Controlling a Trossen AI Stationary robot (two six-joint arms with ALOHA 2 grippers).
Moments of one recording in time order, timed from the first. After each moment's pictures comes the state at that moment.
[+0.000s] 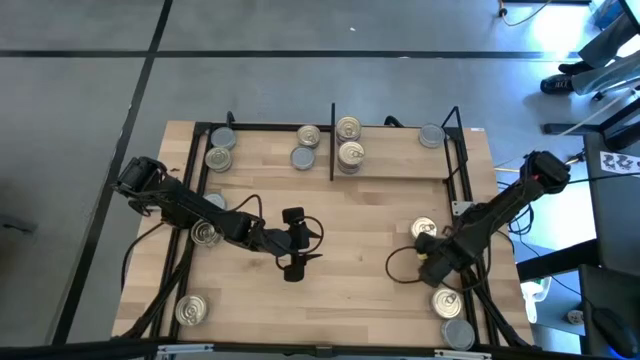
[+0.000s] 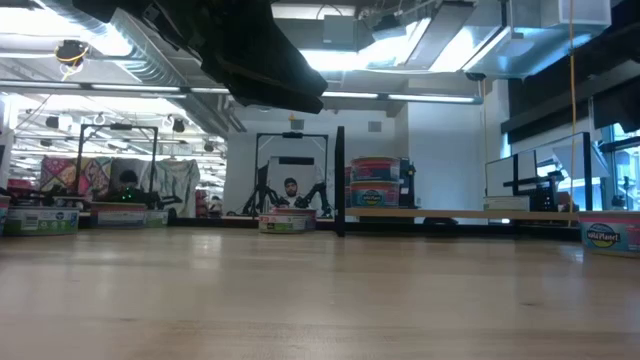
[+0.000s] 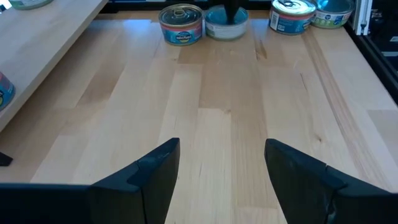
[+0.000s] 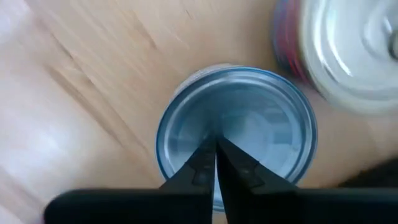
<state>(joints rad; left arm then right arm) -0.34 1.61 0.87 0.18 -0.38 -0.21 0.73 1.31 0.67 -0.93 0.01 1.30</state>
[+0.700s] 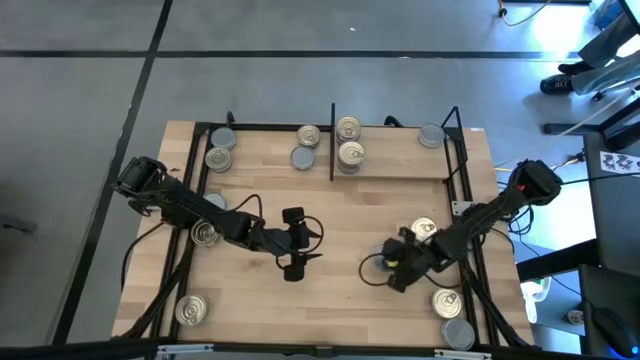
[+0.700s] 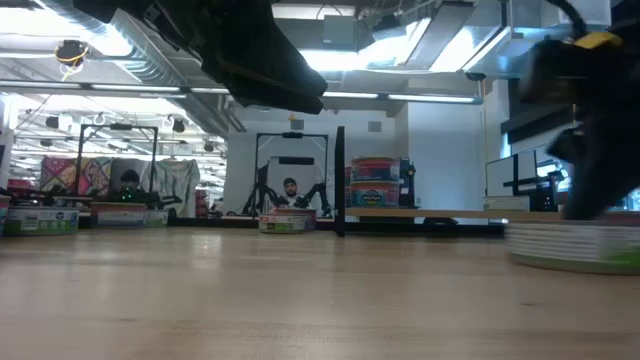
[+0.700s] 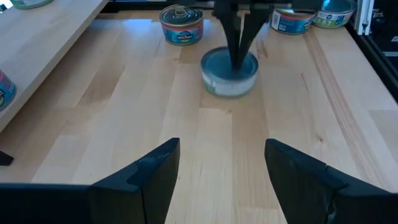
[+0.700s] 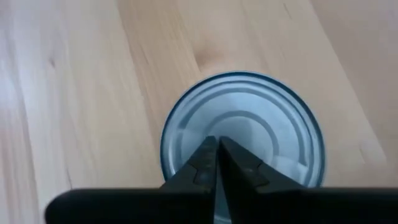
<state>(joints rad) -0.34 1.61 0.87 0.18 -0.38 -0.21 0.59 1.49 0.67 -0.34 0.29 0.85</state>
